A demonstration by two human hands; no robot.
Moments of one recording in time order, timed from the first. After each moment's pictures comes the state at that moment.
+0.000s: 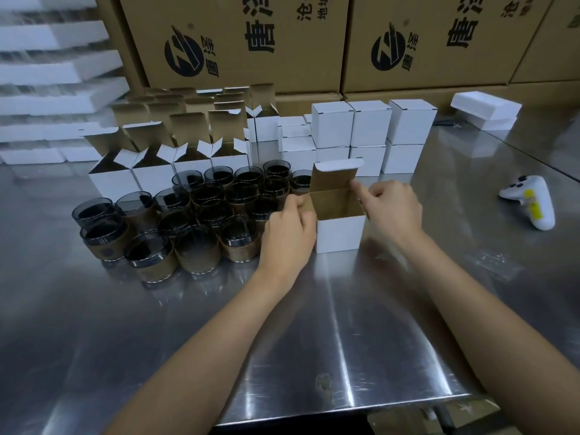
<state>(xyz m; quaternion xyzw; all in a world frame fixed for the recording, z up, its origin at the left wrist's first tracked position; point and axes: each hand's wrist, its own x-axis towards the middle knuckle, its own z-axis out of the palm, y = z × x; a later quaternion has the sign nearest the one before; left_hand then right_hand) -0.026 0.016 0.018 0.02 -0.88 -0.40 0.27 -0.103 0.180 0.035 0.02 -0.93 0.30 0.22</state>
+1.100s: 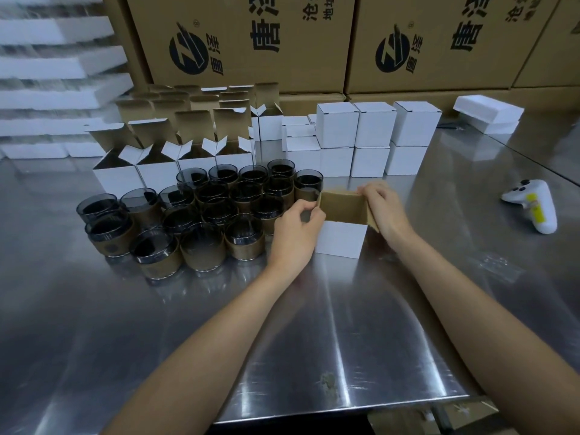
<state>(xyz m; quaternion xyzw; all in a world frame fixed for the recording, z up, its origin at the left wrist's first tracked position) -0.035 0.016 0.012 0.05 -0.80 -0.57 0.17 -0.125 0.175 0.012 0.05 -0.79 0.60 0.07</state>
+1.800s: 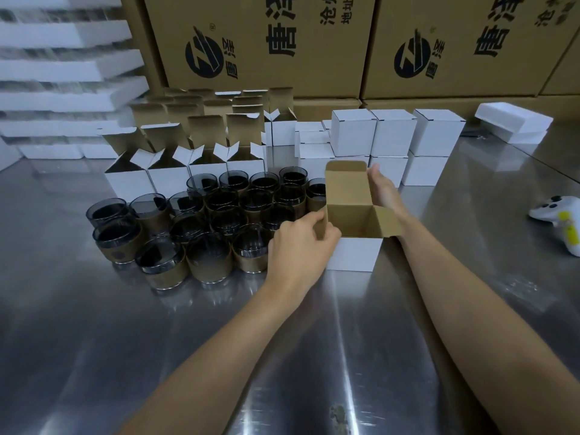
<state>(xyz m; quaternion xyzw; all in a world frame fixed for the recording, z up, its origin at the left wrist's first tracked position) -0.023 0.011 0.023 0.07 -0.89 -0.40 0.22 -0.184 0.155 0.022 0.11 -0.71 0.69 -0.03</state>
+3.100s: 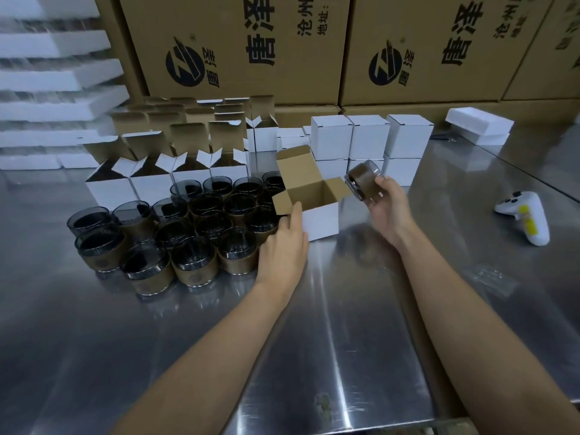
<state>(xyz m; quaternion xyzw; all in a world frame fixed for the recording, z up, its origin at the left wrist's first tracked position) -0.040 0.011 0.003 0.04 -0.97 -0.15 0.17 -0.165 0.191 0.015 0.07 -0.49 0.87 0.02</state>
